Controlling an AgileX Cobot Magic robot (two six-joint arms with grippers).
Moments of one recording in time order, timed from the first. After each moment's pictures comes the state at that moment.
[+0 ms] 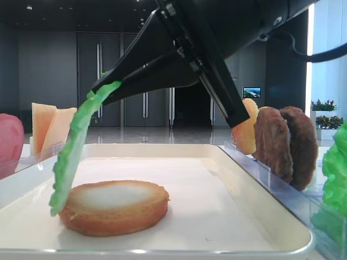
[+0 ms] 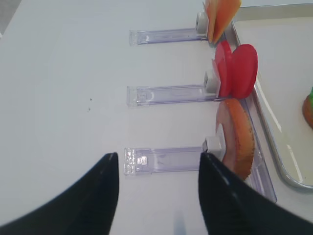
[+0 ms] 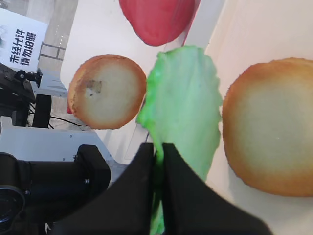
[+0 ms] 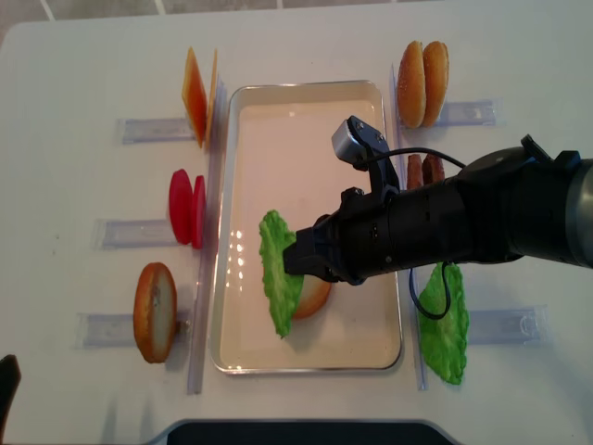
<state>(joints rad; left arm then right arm) 0.05 -0.02 -0.47 0.01 1.11 0.07 0.67 1.68 -0.77 1.78 0.68 -1.18</state>
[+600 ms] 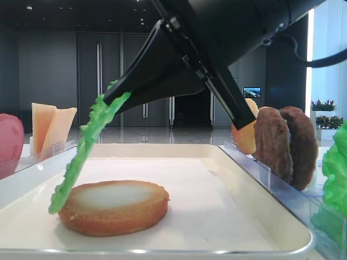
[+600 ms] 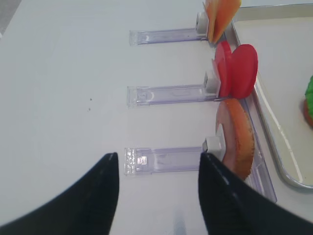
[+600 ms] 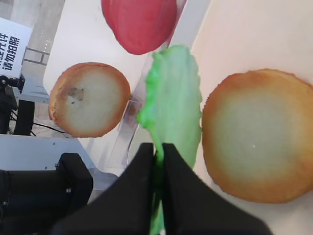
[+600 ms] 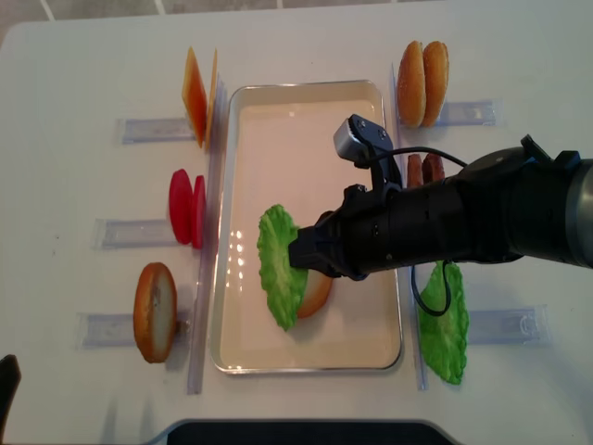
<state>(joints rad) 0.05 -0.02 -0.47 0.01 1.11 0.07 0.67 1.68 -0.77 1.78 0.62 -1.20</state>
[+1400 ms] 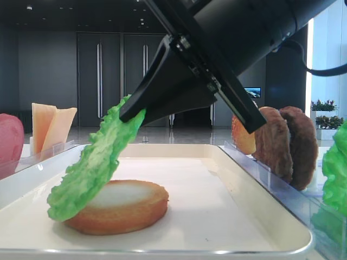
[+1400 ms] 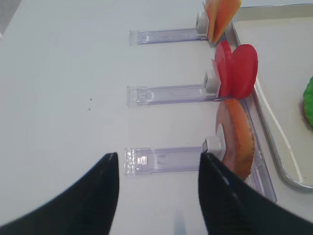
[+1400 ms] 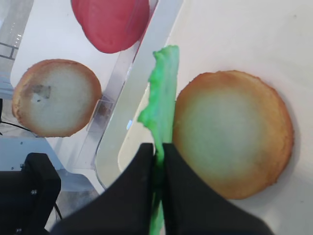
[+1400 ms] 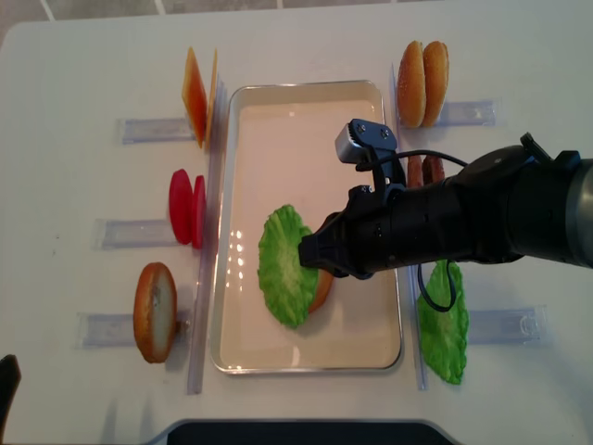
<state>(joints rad) 0.05 -0.02 -0.47 0.01 1.11 0.07 0.67 1.68 -0.77 1.72 0.55 -1.20</state>
